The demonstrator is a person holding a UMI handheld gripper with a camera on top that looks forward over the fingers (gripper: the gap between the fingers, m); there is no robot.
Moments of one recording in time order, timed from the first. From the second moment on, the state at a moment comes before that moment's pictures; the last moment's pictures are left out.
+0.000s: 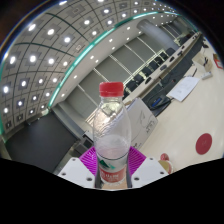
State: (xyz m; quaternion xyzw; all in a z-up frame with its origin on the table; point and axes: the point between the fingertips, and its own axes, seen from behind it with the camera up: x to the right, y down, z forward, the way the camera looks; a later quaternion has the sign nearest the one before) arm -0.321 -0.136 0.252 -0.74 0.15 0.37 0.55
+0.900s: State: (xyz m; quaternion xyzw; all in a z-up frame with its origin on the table) arm -0.099 -0.105 0.063 -0.83 -0.08 0.11 0.53
